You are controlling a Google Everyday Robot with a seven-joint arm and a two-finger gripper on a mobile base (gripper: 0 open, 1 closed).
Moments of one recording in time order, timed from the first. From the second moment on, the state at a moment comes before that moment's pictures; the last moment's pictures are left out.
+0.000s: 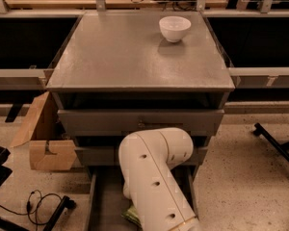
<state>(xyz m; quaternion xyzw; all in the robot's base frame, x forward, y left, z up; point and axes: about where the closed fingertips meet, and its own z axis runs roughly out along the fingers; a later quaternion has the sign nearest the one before) 0.541 -0.026 0.129 0.86 -0.49 0.07 0.09</state>
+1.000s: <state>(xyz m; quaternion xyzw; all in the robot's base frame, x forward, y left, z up) 0.541 -0.026 0.132 0.86 -0.49 0.07 0.09</state>
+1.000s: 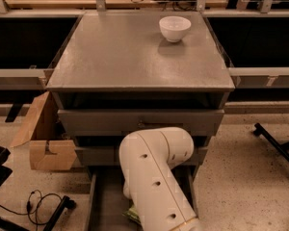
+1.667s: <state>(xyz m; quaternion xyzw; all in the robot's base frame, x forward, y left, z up) 0.518 -0.011 0.224 0.86 -0.49 0.10 0.04</state>
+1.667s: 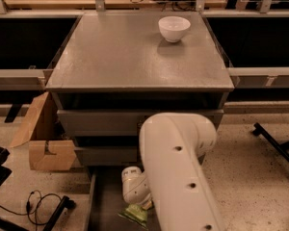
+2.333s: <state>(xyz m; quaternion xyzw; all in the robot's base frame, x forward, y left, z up) 0.455 -0.047 0.355 0.84 -0.54 0.11 -0.01</state>
